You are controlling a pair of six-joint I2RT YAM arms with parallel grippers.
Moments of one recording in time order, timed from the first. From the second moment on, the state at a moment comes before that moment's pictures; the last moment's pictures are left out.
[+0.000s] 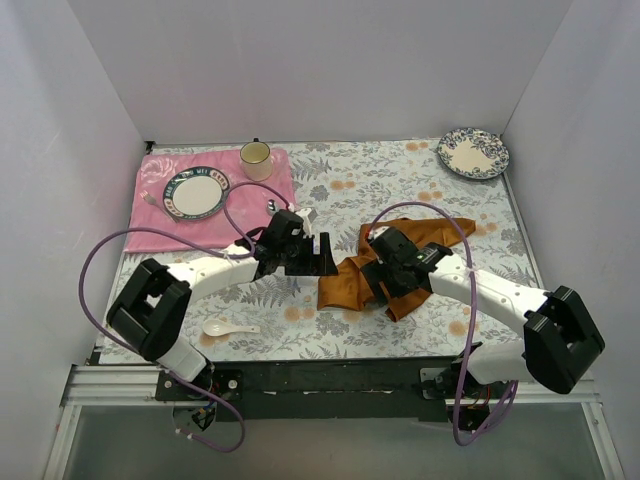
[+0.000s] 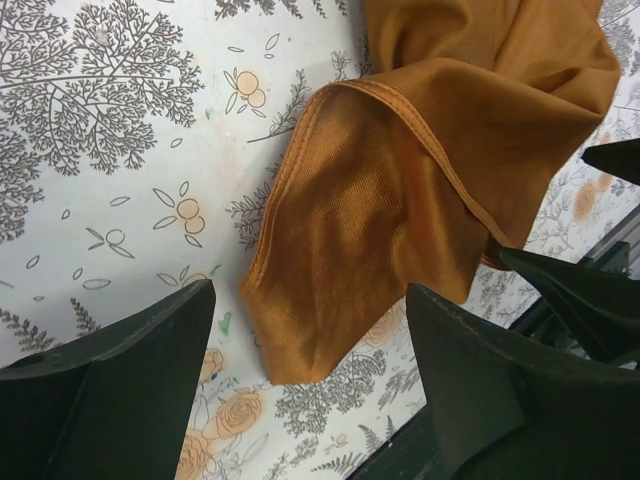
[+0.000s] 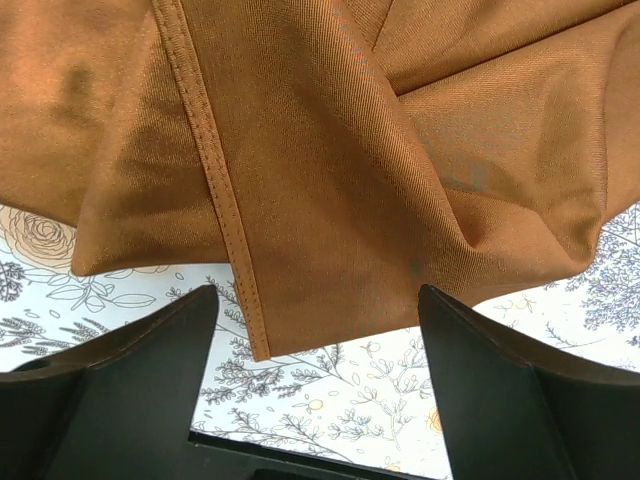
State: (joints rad) left arm -0.67 1.54 0.88 -0.12 0.25 -0.59; right arm 0.76 1.31 0.83 -0.69 0.20 0.19
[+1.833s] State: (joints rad) left arm -0.70 1.55 1.30 -0.10 -0.20 -0.21; right arm 0.50 0.68 0.82 -0.77 0.00 0.17
